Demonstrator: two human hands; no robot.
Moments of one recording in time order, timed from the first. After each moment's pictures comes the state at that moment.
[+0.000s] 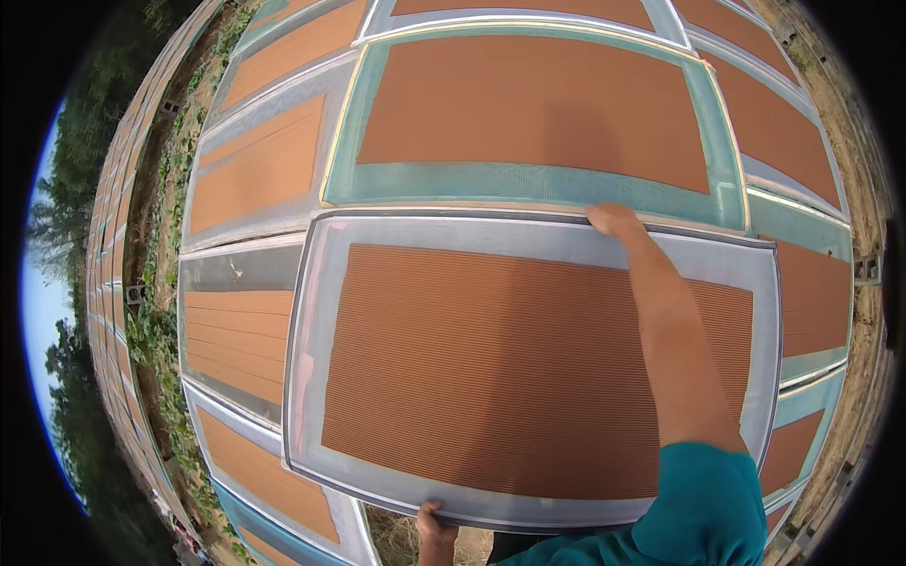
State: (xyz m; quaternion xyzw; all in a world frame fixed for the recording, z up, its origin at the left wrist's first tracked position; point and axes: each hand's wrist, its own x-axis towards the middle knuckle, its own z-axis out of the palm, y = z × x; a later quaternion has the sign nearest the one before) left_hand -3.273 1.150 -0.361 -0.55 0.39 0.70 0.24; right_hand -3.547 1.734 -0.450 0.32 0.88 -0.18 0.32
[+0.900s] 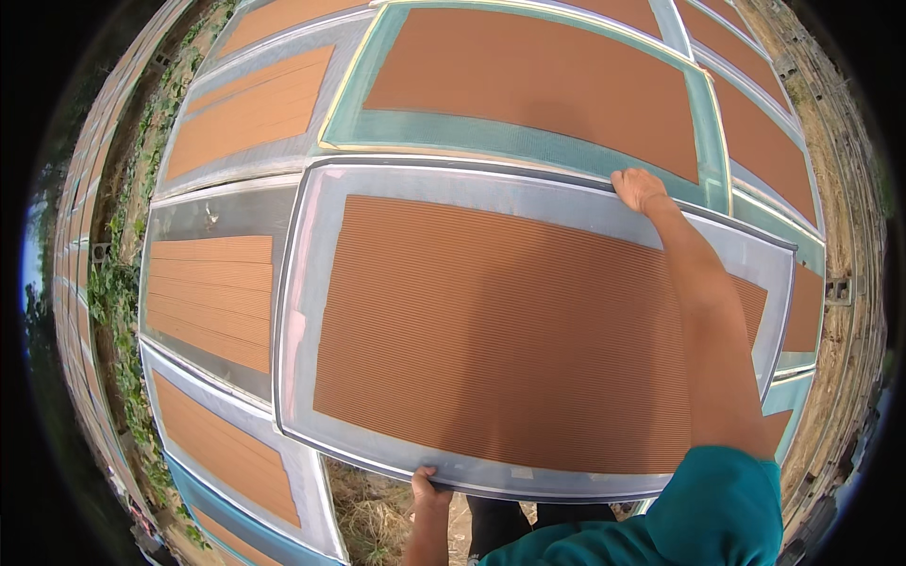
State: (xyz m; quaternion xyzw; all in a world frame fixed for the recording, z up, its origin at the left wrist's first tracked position) left_hand -3.251 1.129 -0.425 -0.61 0.33 0.68 0.22; right_hand -3.519 1.696 -0.365 0.29 0.93 -0.07 0.22
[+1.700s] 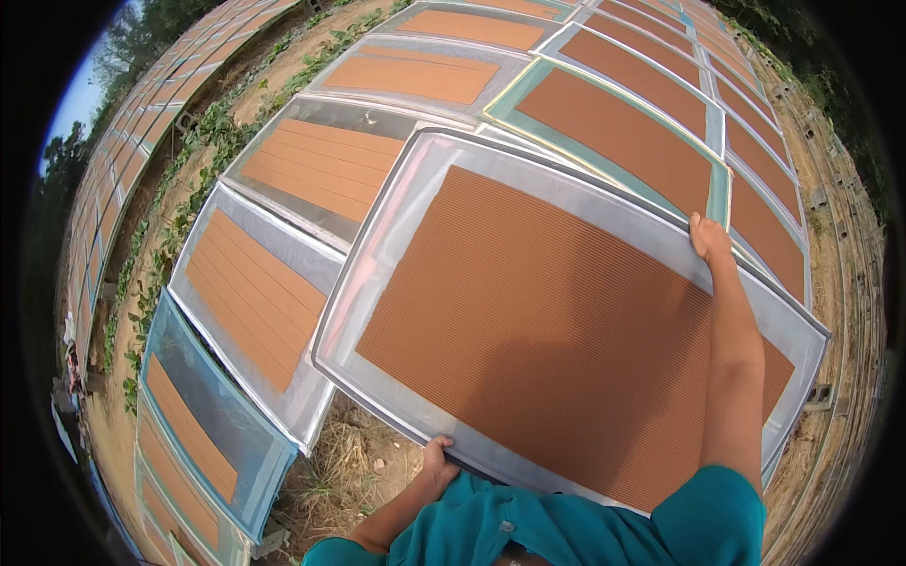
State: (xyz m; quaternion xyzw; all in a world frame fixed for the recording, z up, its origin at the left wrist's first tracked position) left_hand -2.982 0.973 -0.337 -0.53 0.22 0.77 0.28; right_hand -3.260 1.496 -0.115 0.28 0.96 0.01 0.05
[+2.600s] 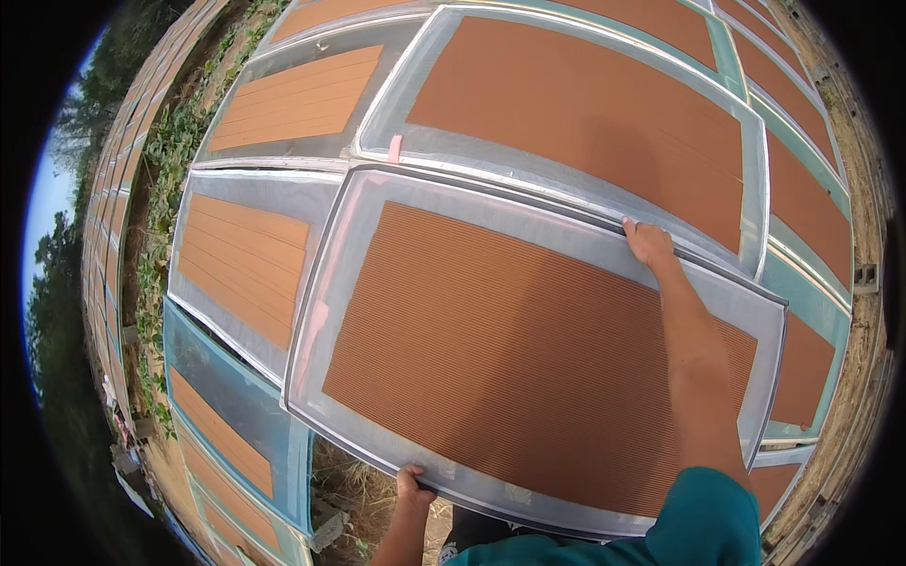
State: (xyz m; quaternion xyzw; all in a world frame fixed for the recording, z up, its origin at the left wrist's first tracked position) left_hand -2.775 0.749 -0.427 -0.67 0.34 0.63 0.21; right_hand -3.031 1.320 -0.422 0.27 0.92 -0.12 0.24
